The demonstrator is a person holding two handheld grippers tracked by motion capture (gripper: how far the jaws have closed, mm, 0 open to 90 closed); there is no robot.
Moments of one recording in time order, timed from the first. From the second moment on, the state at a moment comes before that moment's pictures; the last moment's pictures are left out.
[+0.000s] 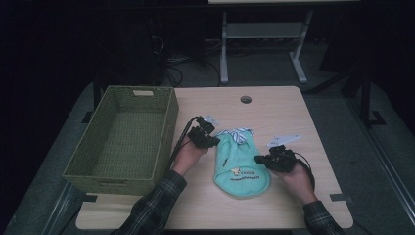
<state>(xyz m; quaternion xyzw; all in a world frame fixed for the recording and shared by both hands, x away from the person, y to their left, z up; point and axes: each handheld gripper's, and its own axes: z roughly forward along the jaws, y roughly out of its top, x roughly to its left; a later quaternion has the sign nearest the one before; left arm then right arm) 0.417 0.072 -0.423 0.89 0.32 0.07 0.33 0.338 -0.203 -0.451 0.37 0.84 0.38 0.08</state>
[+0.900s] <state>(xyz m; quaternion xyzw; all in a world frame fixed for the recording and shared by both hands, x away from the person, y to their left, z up) 0.433 0.068 -0.452 0.90 0.33 0.08 0.27 0.338 -0.220 -0.463 0.38 0.86 0.34 0.10</state>
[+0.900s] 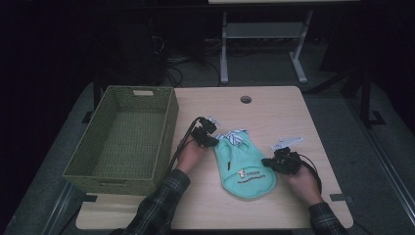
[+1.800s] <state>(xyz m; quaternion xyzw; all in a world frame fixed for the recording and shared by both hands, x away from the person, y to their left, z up) 0.367 0.088 -0.438 0.89 0.32 0.04 0.32 0.343 -0.234 -0.457 0.38 0.85 0.36 0.10</state>
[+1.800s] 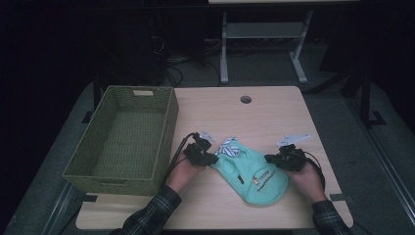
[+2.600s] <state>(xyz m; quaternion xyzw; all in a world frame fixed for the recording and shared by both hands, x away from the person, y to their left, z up) 0.411 0.091 -0.443 0.87 0.35 0.07 0.34 0.338 -0.173 -0.455 0.31 0.87 0.38 0.08</state>
